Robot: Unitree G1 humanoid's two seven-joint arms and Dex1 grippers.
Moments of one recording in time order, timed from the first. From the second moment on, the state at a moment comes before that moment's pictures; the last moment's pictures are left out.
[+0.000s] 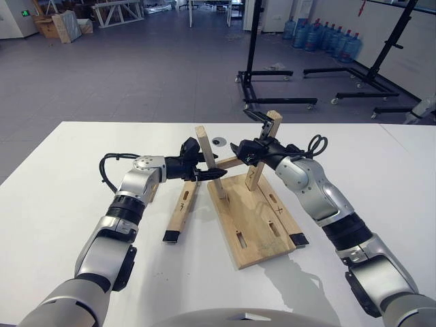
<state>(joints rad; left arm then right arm) -0.69 0.30 -0.17 0.57 -0.27 0.25 -1.11 -0.52 -0.49 0.39 0.06 -0.55 -0.05 0.29</state>
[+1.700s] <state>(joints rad) -0.22 0.35 0.05 0.22 -0.16 0.53 -0.27 -0.64 -0.41 -0.36 -0.22 0.16 0.70 0.25</state>
